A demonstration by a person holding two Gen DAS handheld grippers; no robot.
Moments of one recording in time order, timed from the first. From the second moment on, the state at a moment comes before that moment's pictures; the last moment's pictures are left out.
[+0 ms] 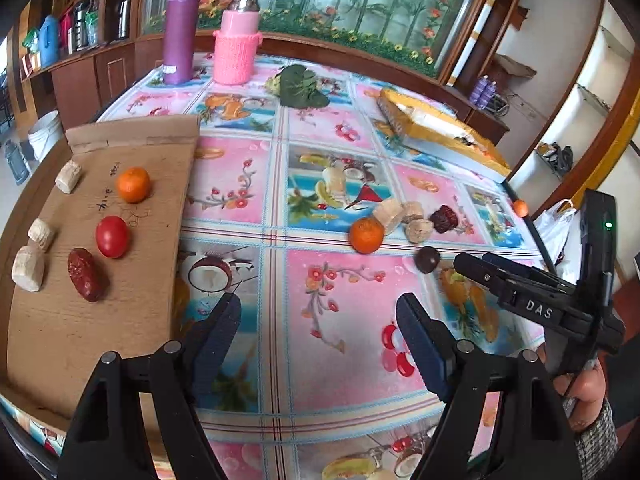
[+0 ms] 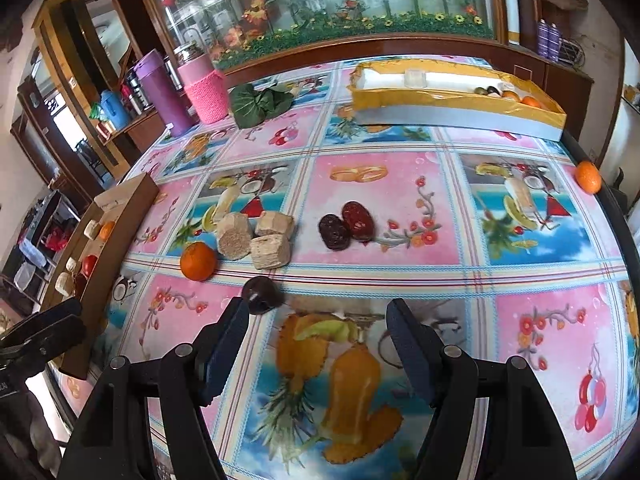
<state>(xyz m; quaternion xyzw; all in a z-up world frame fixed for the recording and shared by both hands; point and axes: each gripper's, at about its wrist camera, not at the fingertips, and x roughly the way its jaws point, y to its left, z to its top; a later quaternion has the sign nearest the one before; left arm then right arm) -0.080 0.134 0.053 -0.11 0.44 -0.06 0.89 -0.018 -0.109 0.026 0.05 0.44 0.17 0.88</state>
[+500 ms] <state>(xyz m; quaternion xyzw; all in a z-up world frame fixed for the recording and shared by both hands) -0.021 0.113 0.043 -0.08 0.46 -0.07 0.88 -0.002 -0.069 0.010 0.01 0.46 0.21 0.86</state>
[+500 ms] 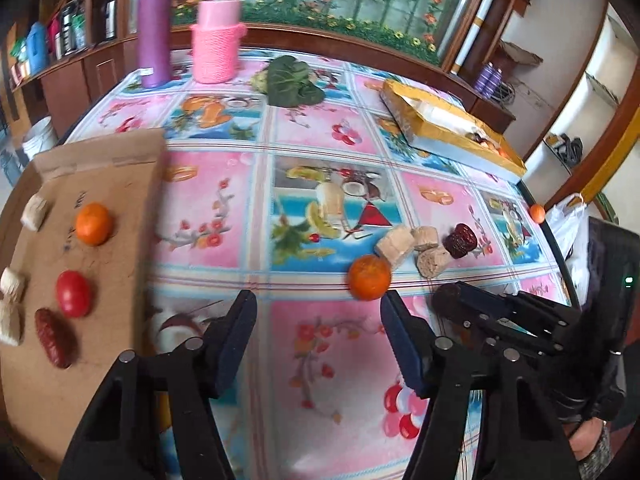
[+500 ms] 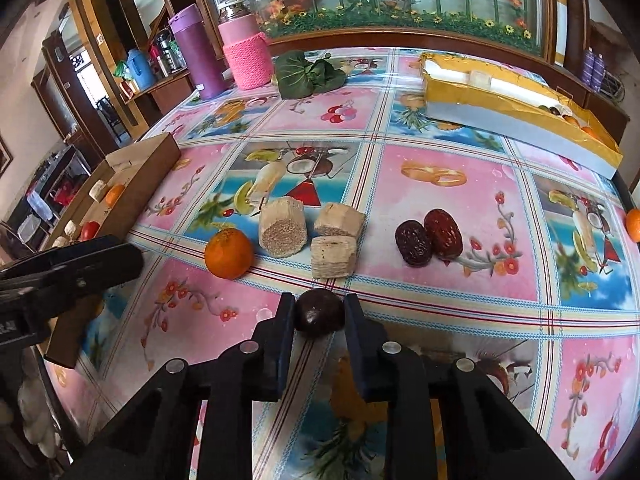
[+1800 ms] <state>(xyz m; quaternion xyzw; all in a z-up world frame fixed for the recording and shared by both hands) -0.111 0.281 0.064 -0.15 0.40 0.09 0.90 -0.068 0.031 0.062 0.00 0.41 0.32 0.85</state>
